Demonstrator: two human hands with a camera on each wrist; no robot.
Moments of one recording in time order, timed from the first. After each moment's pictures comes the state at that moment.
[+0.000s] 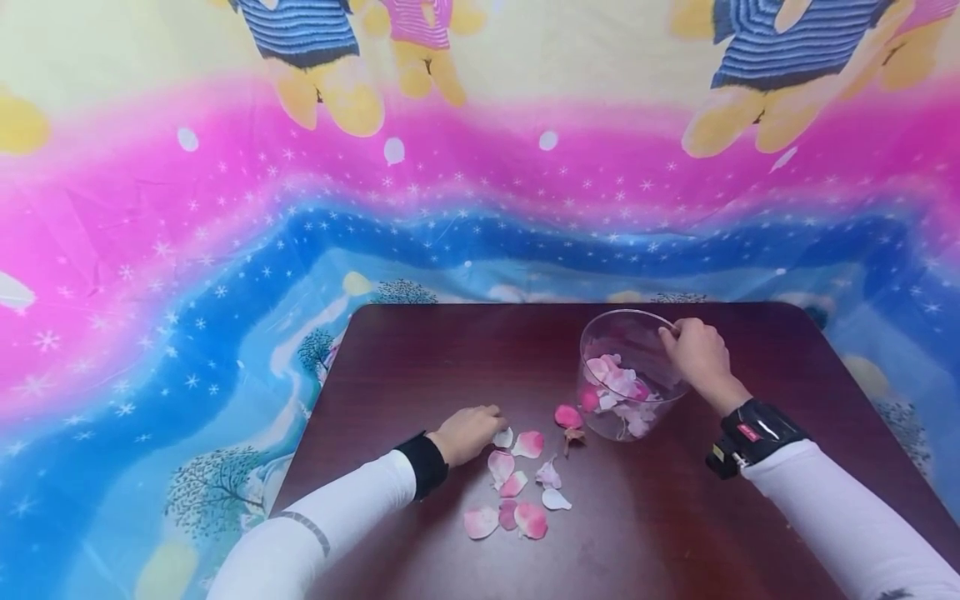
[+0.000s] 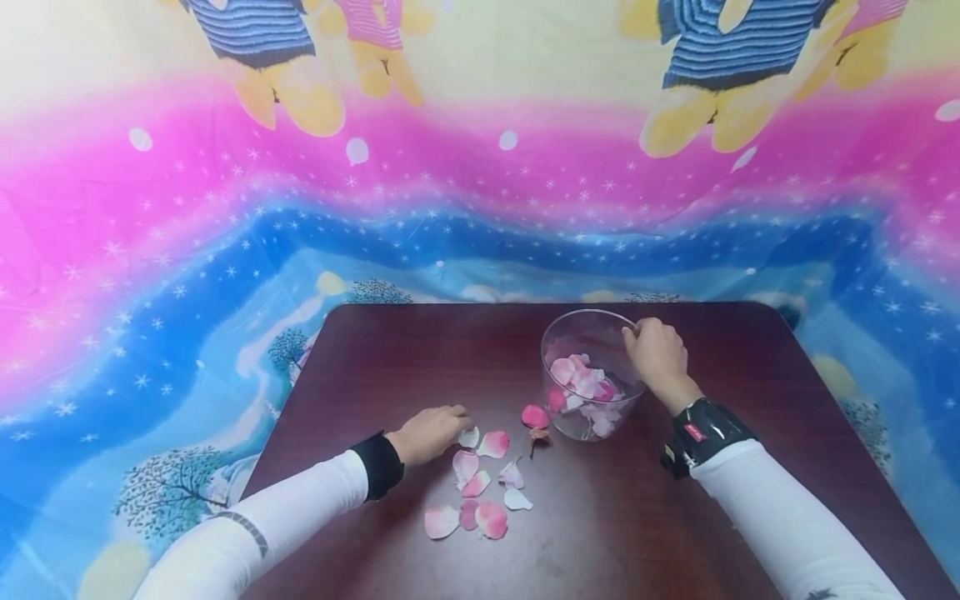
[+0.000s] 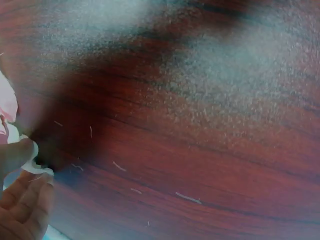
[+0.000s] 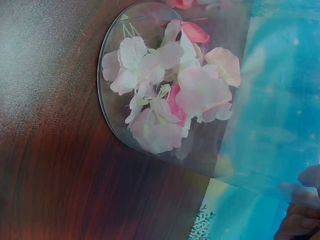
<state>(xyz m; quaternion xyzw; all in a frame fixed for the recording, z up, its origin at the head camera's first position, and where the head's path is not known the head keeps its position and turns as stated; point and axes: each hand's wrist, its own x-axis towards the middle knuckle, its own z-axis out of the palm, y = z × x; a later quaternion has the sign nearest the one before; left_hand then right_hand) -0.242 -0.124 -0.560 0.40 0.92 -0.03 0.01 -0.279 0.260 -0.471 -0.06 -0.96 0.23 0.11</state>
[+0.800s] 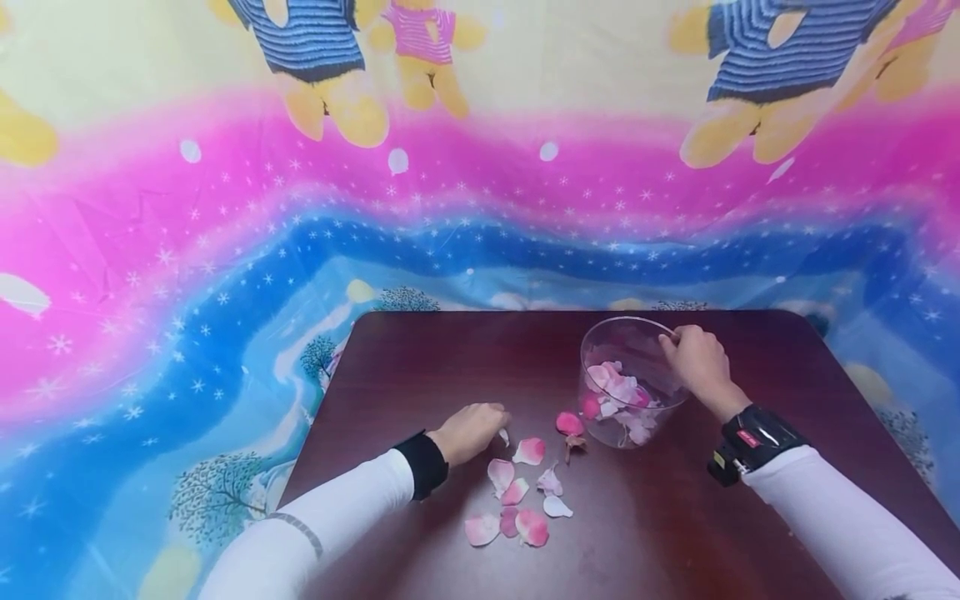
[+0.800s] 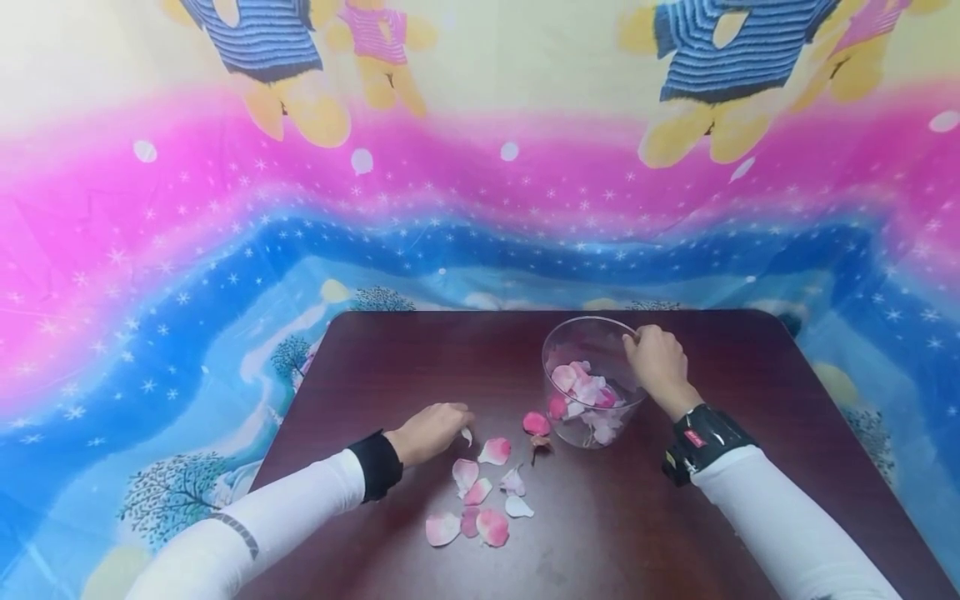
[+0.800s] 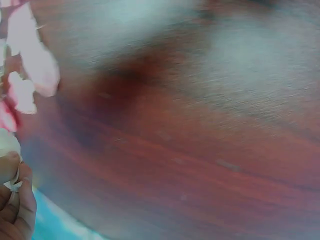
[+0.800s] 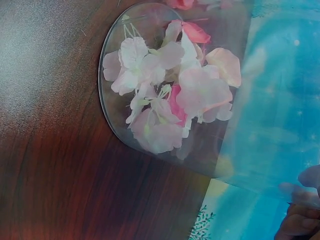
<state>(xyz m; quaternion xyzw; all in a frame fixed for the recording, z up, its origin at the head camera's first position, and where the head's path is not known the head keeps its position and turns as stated) -0.242 -0.119 -0.531 0.41 0.91 0.06 0.00 -0.278 0.261 -0.469 -0.06 -0.96 0.24 0.10</state>
